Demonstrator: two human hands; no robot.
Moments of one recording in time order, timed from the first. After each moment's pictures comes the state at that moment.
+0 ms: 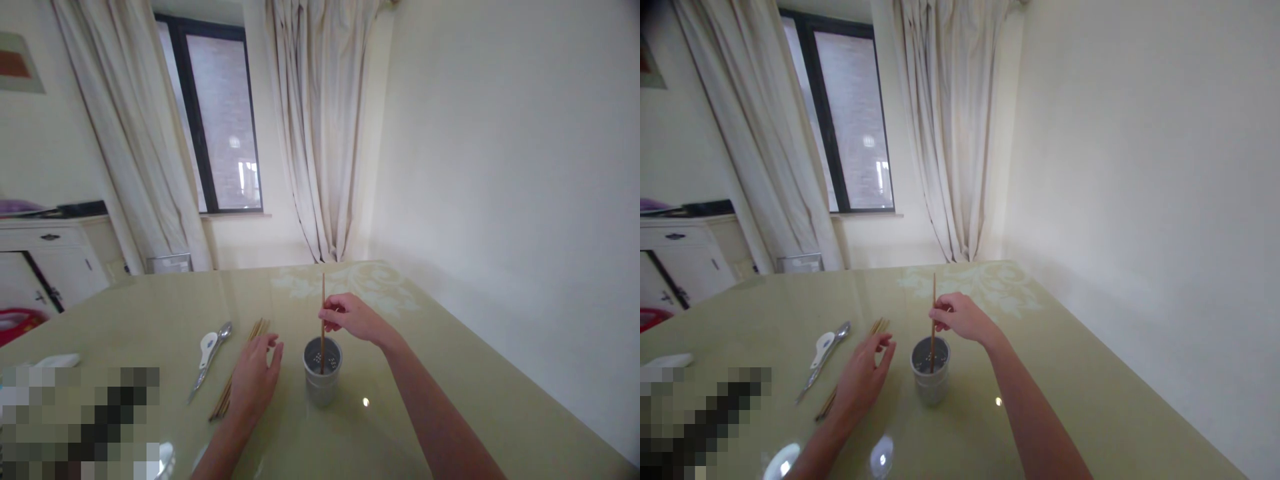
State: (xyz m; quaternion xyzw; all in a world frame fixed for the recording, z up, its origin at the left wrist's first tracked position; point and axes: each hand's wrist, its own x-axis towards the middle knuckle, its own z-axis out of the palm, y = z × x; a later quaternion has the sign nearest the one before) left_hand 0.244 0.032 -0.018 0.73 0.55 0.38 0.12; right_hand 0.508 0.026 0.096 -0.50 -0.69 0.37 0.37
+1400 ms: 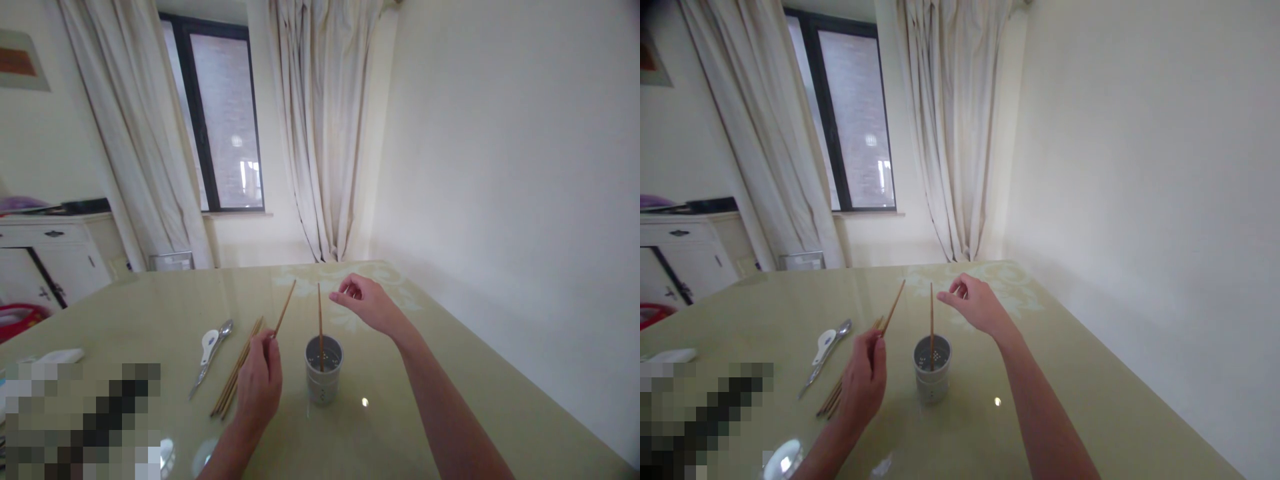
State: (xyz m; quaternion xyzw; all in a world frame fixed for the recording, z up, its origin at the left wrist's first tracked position) left_hand 0.258 0.010 -0.010 0.68 0.52 0.51 0.09; right_hand 0.522 0.005 0.133 -0.56 -0.69 0.16 0.42
